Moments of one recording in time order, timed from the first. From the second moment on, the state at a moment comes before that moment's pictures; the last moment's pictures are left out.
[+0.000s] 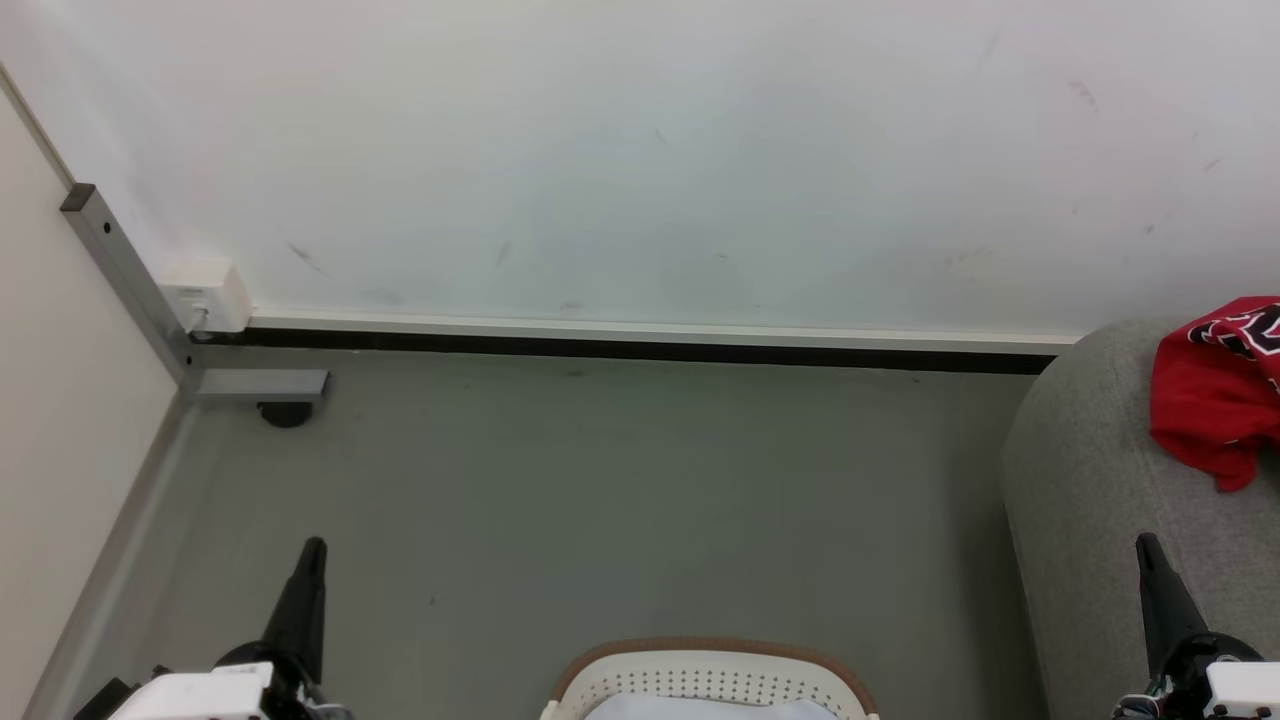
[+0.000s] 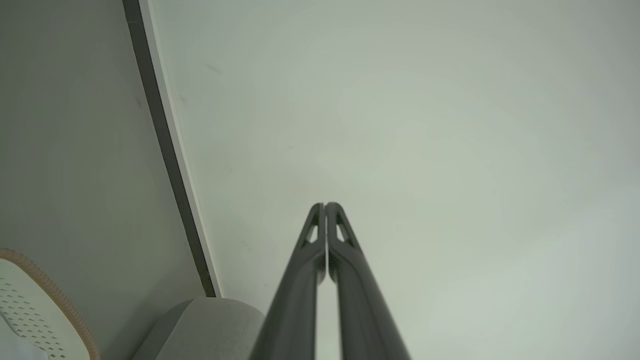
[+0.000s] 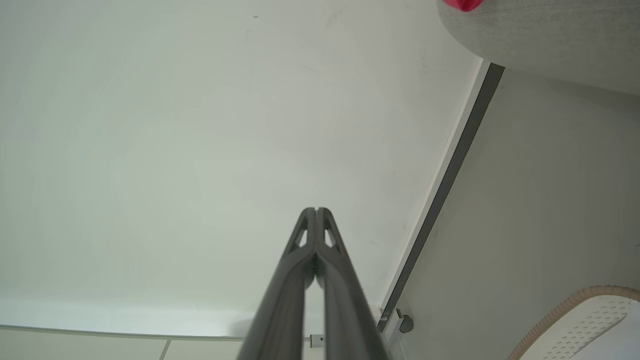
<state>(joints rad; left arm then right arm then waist) -0.10 0.05 0.11 0.25 -1.60 -0.13 0.11 -0.10 -0.05 -0.11 0.25 1.61 0.13 0.11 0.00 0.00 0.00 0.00</state>
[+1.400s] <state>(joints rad) -0.10 0.05 0.11 0.25 -1.61 -0.13 0.11 -0.10 -0.05 -0.11 0.25 1.62 0.13 0.11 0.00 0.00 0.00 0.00</state>
